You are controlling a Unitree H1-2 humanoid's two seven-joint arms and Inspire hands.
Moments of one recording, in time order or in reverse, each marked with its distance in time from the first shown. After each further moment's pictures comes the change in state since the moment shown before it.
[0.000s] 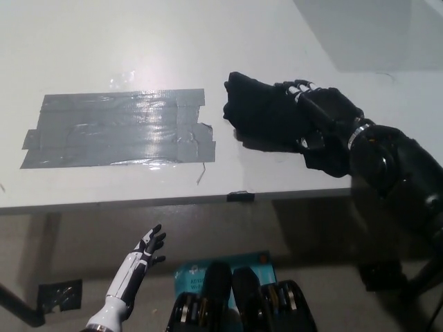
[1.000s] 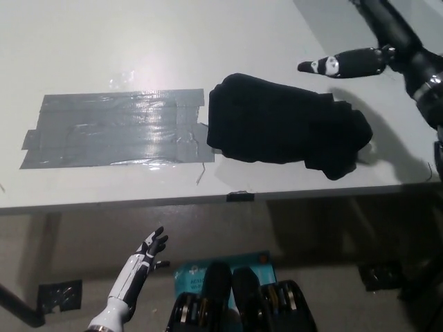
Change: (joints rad) left_arm -0.001 -0.001 -0.009 0.009 0.000 0.003 0.000; right_arm 0.141 -0.012 -0.457 -0.777 0.520 0.301 0.211
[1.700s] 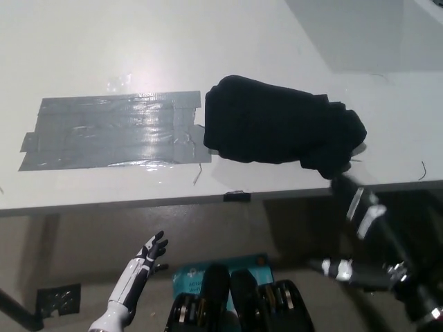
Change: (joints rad) left_arm 0.014 0.000 -0.003 0.006 0.000 0.000 0.000; right_arm 0.770 0.222 -0.054 -0.249 0.278 -0.021 0.014
